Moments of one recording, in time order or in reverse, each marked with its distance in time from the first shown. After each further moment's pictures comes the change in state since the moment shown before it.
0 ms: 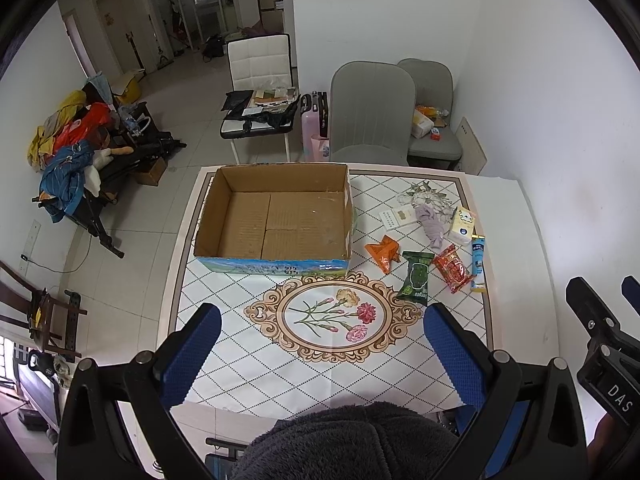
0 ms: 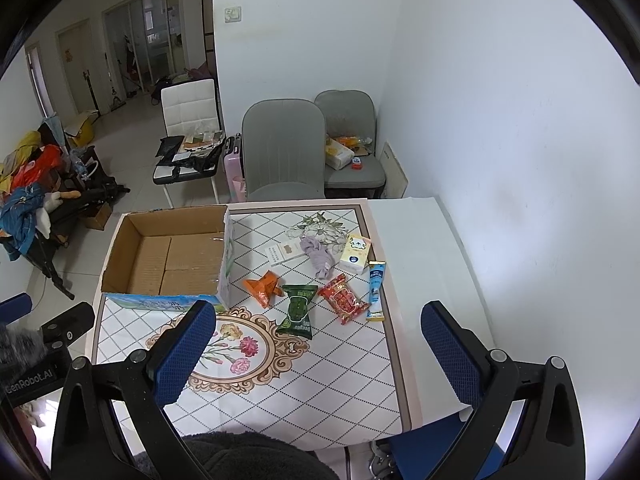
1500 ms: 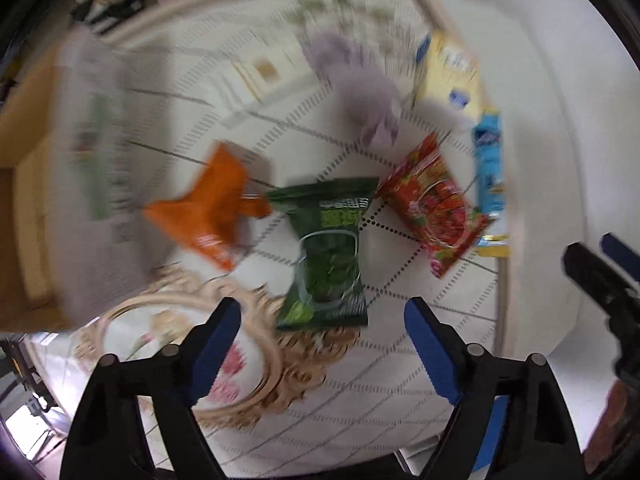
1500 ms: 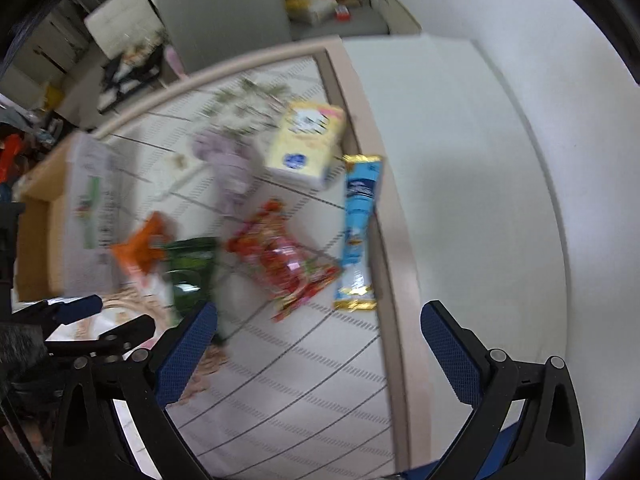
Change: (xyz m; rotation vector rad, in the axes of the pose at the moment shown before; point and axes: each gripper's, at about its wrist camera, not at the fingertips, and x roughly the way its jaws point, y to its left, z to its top) left arm 0.409 -0.207 0.014 0.226 0.584 -0.169; right arm 0.413 -0.149 -0.027 0.102 0.520 0.081
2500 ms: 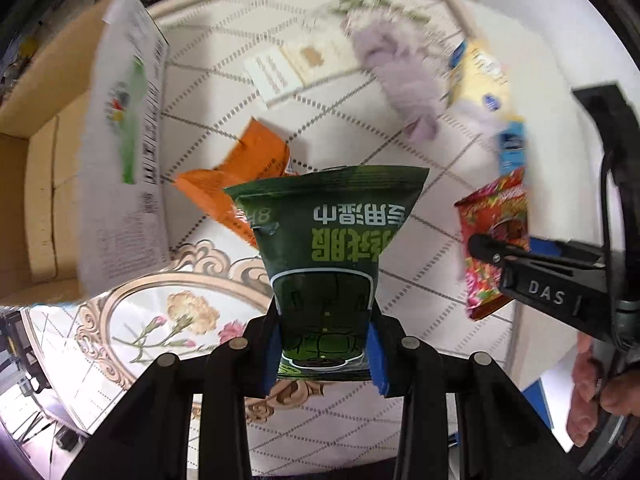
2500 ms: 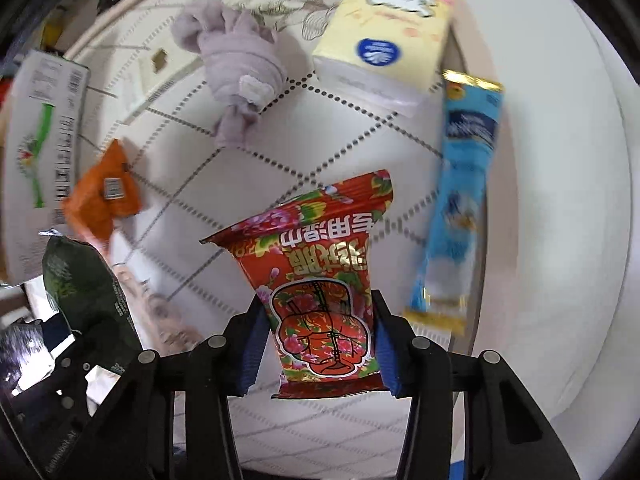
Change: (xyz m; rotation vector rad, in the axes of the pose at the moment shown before) left arm -0.035 0.020 -0.048 -0.074 -0.057 0.012; right arm 0.093 0.065 -0.003 -0.065 0.276 0.085
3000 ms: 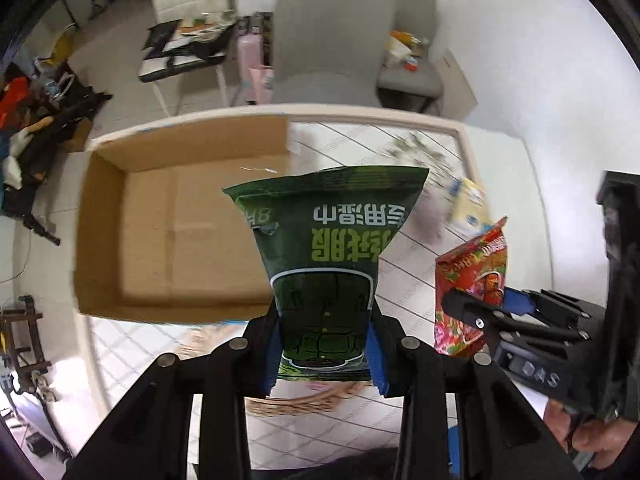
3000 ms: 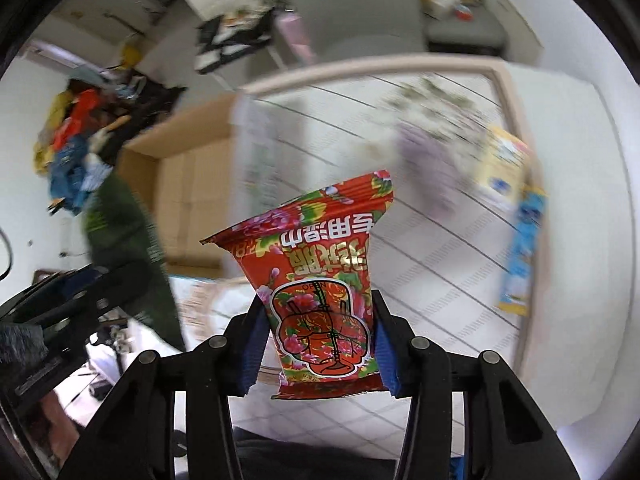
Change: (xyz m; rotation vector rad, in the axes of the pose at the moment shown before) left arm -0.173 0.143 -0.011 -0.085 -0.245 -0.026; right arm -0.169 0.161 -0.030 -0.158 -0.215 0.205
